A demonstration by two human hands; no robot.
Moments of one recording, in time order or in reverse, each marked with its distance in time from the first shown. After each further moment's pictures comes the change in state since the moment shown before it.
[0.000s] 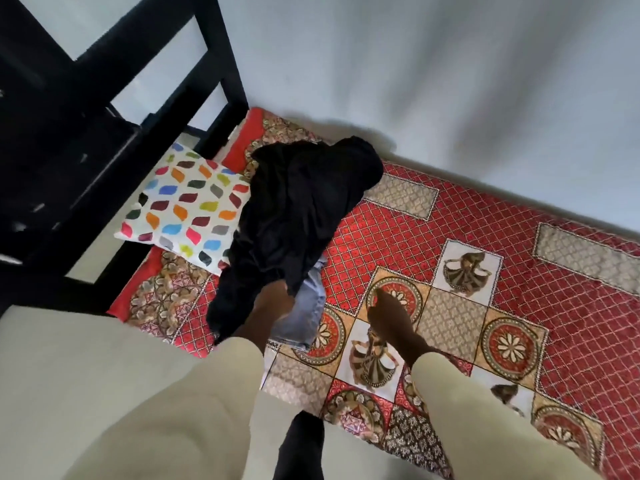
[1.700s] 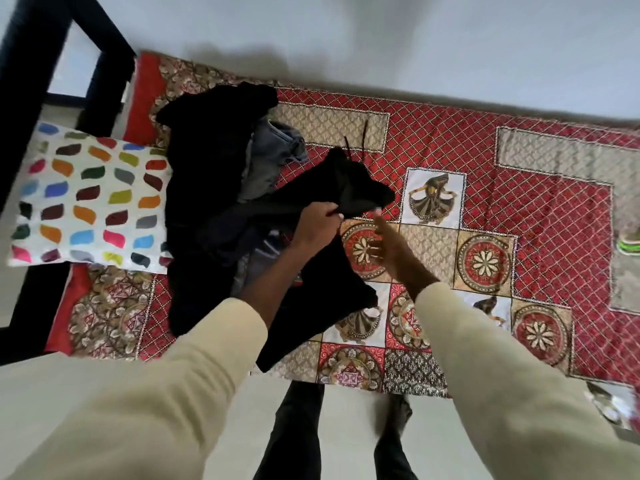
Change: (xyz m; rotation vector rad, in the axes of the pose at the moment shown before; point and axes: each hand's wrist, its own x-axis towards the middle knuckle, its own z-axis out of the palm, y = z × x) left_hand 0.049 0.174 0.038 -0.283 -0.038 0.517; right_hand 0.081 0.056 -0.022 1.149 -0.050 0.314
